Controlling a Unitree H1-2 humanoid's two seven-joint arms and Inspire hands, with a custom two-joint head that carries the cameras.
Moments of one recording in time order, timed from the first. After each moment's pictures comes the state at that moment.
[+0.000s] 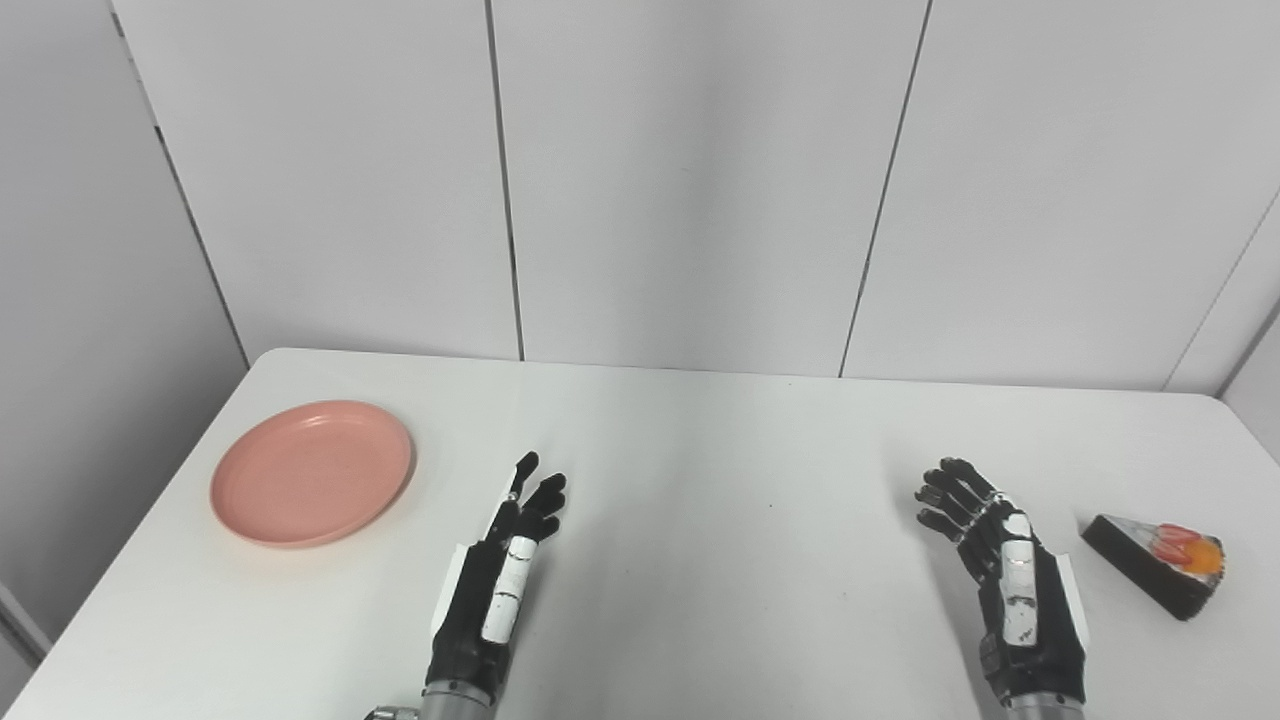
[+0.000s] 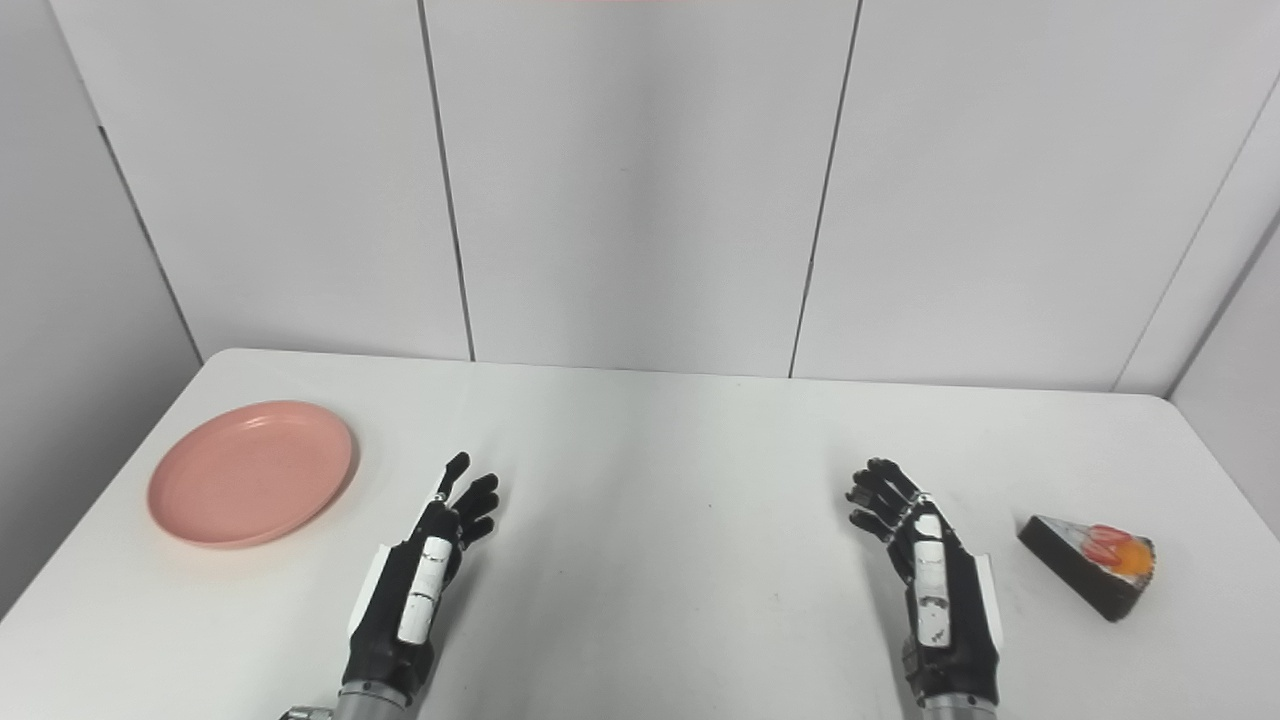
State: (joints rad) left arm -0.14 -0.01 -0.03 0.10 0.04 -0.20 0.01; right arm -0.22 -0.07 -0.08 0.23 0.15 -0.31 0.04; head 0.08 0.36
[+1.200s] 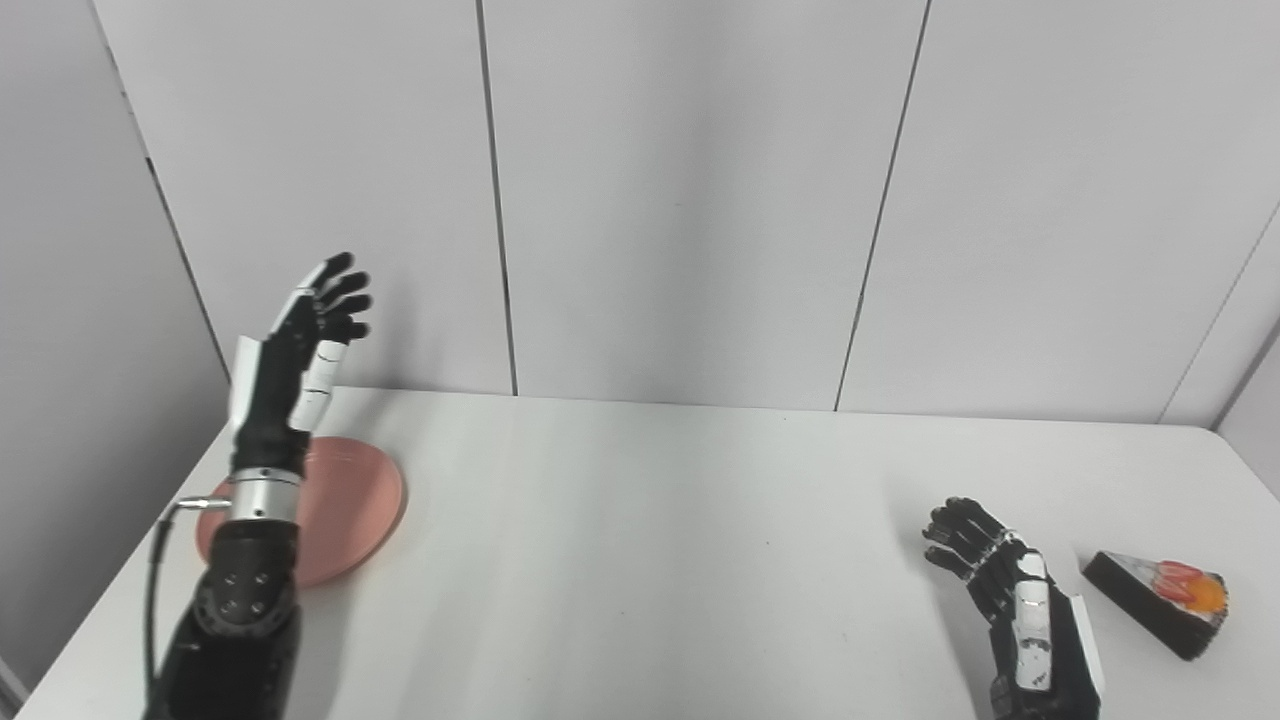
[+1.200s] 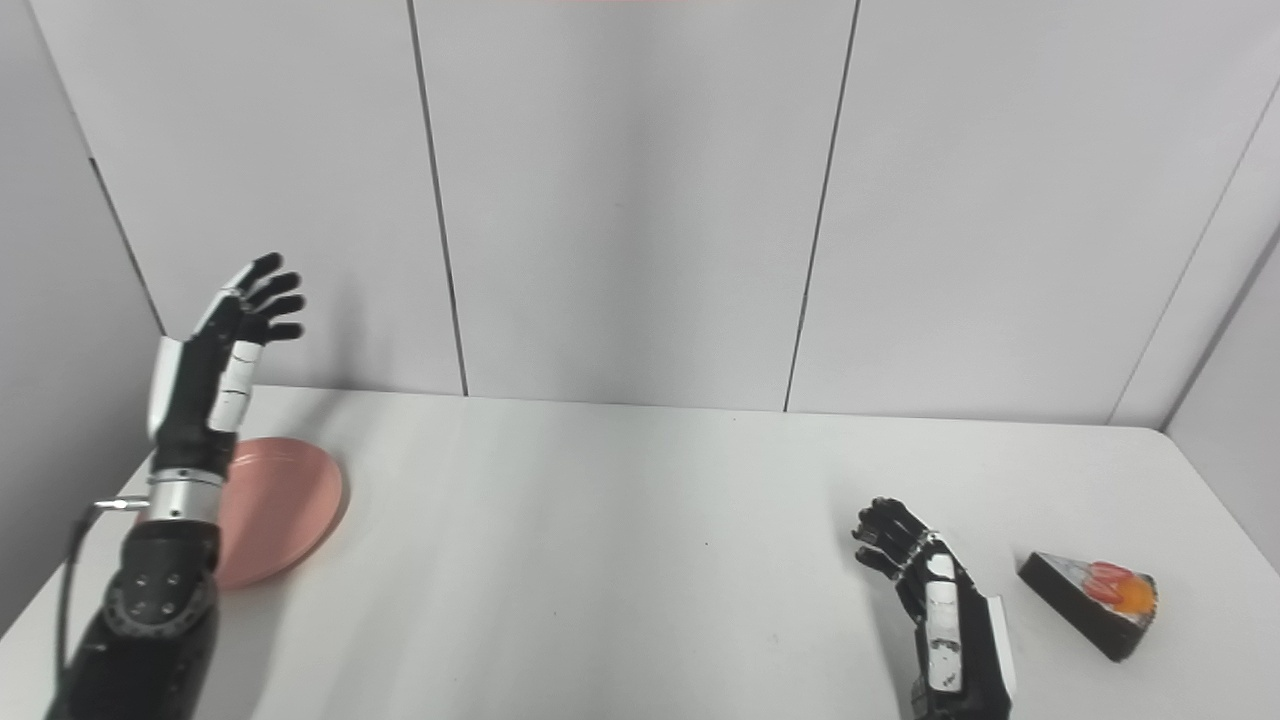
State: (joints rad) left arm -0.63 0.42 0.17 0.55 0.18 -0.43 0.21; right arm -0.22 -0.05 -0.09 0.22 0.15 -0.33 0.03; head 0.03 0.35
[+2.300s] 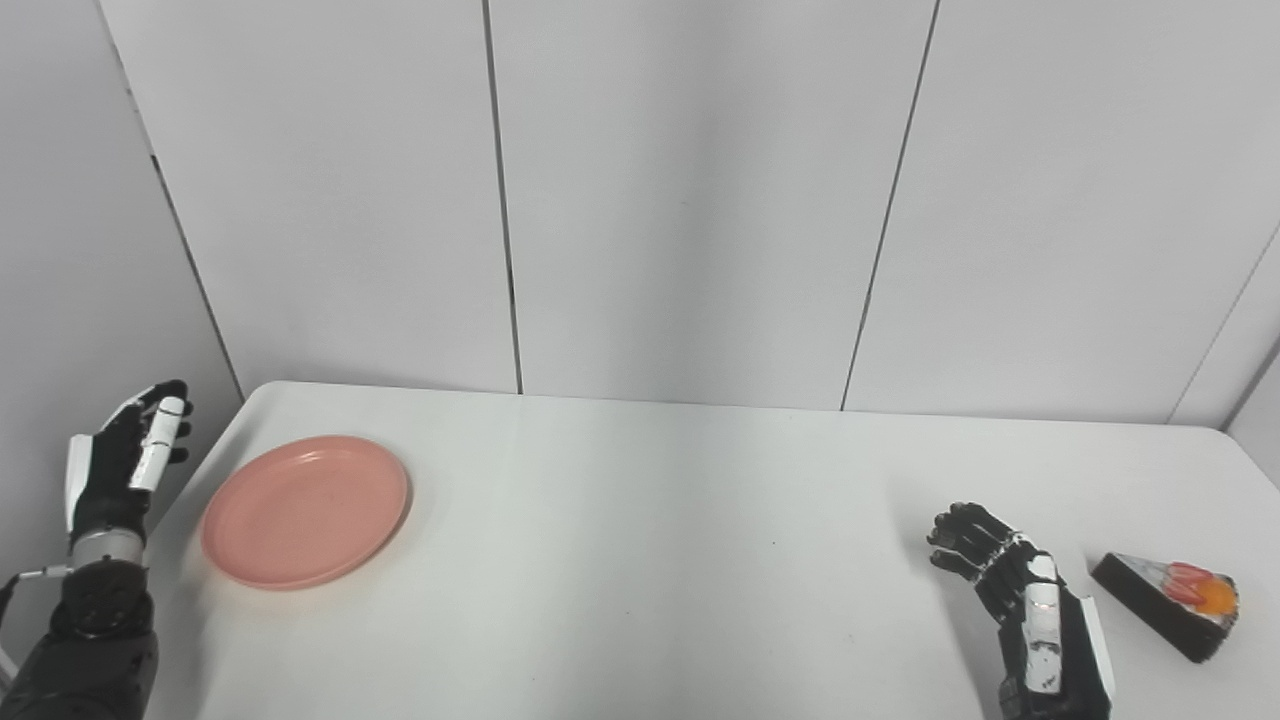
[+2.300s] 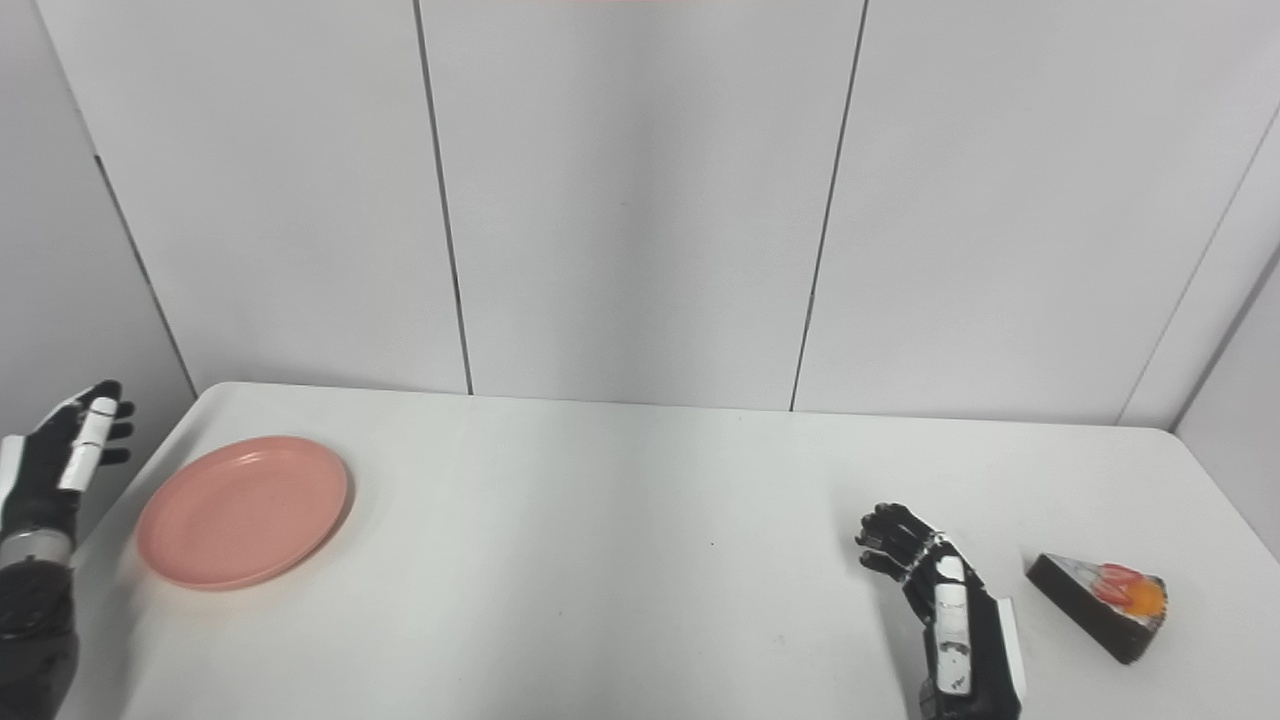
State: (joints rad) left arm -0.73 0.59 0.19 1.20 -0.03 -0.45 0.17; right arm -0.21 -0.05 -0.09 0.20 0.16 -0.33 0.03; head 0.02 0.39
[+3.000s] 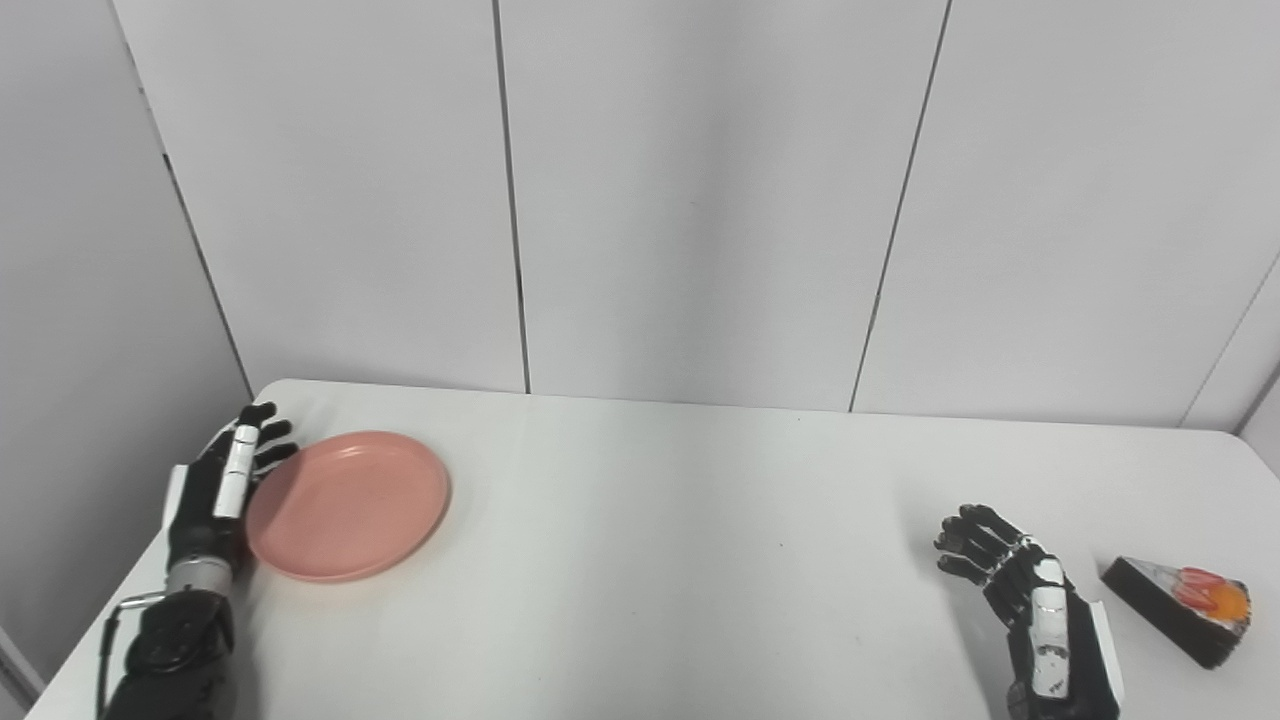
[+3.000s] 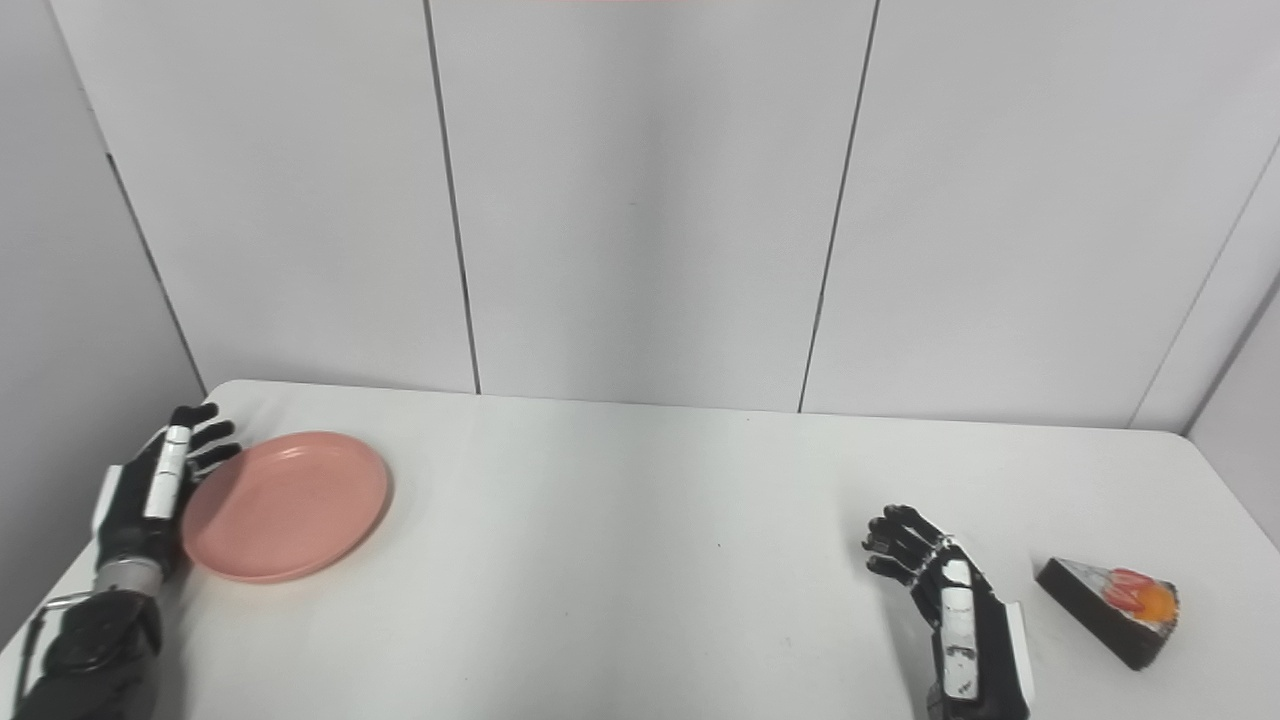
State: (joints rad) left arm -0.69 0.44 0.26 1.07 -0.12 -0.45 -0.02; right arm -0.20 -0.05 -0.09 0.18 0.14 -0.33 0.02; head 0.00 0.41
